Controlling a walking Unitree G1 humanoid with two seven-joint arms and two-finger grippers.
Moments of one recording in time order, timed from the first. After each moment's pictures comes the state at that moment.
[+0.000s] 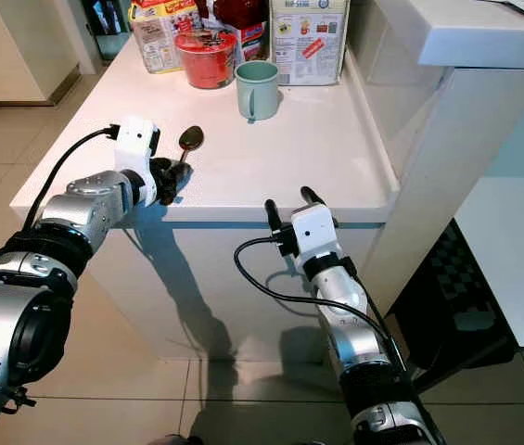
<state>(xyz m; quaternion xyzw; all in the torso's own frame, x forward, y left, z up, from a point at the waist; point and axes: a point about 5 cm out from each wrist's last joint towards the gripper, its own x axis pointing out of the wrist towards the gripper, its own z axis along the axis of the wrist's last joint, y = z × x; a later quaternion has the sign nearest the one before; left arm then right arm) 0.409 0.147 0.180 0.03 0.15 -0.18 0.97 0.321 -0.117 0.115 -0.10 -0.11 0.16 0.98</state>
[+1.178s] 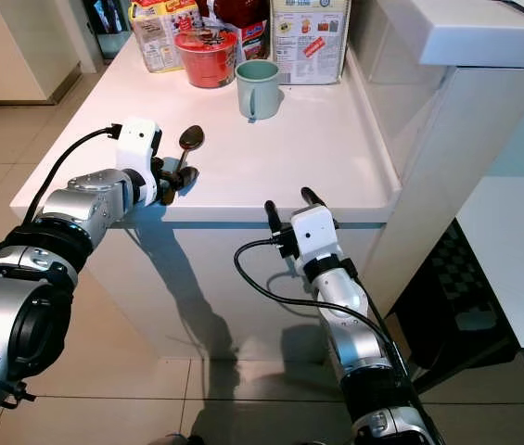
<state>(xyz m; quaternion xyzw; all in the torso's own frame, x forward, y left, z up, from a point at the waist) 0.410 0.147 0.180 0.04 0.17 -0.17 0.97 0.318 -0.117 0.115 -0.11 -0.11 0.16 0.98</state>
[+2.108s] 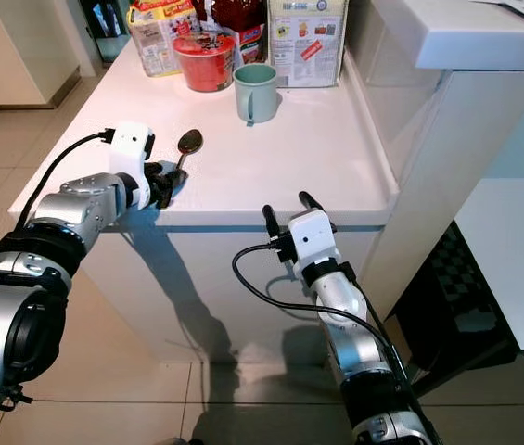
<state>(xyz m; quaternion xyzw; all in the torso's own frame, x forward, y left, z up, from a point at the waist) 0.405 0.155 0.170 0.03 0.19 -0.17 0.97 0.315 -0.117 0.112 -0.11 -0.11 0.16 0.97</state>
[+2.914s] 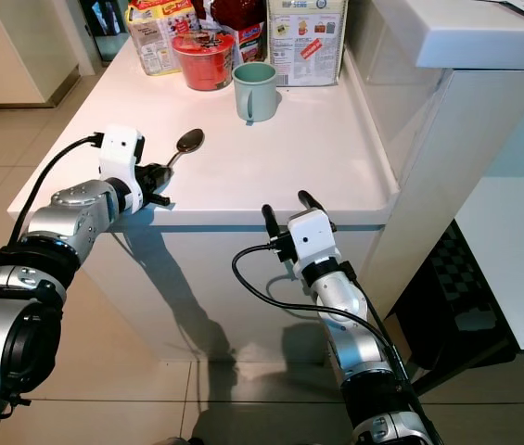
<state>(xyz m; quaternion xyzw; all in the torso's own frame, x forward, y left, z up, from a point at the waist) 0.403 0.167 0.170 0.02 0.13 -0.16 0.98 0.315 -0.117 0.113 -0.11 -0.11 0.16 0.97</state>
